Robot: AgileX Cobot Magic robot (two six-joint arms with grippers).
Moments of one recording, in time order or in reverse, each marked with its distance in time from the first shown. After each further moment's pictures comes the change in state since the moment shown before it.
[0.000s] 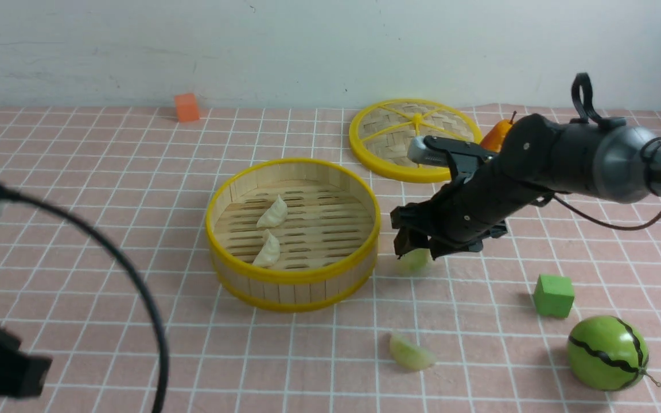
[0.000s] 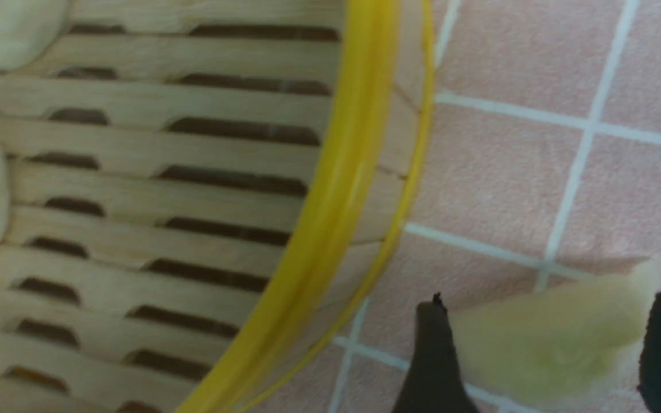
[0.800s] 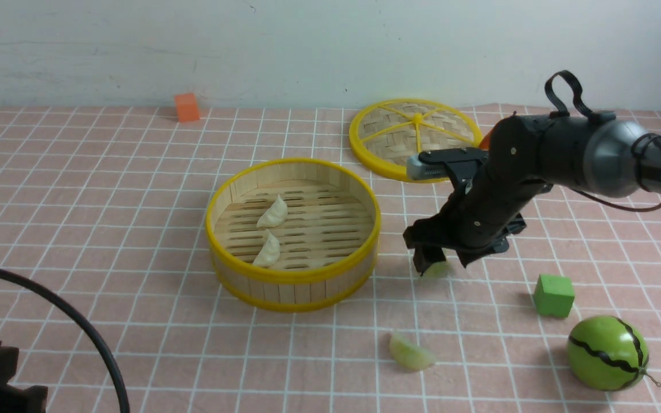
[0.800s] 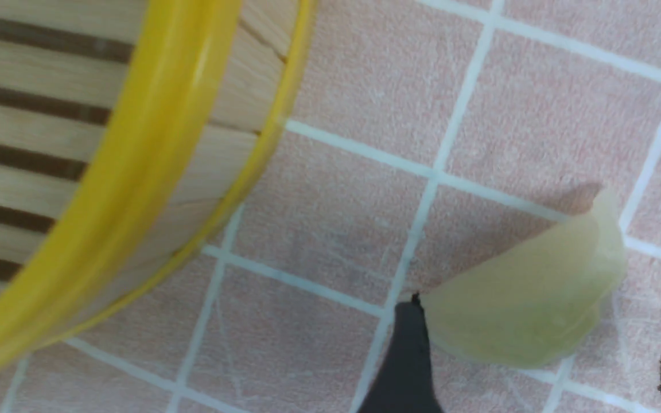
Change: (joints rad) right arm 0.026 -0.019 -0.038 -0.261 0.140 0.081; left arm 0.000 -0.142 0.269 0.153 -0.342 -0.212
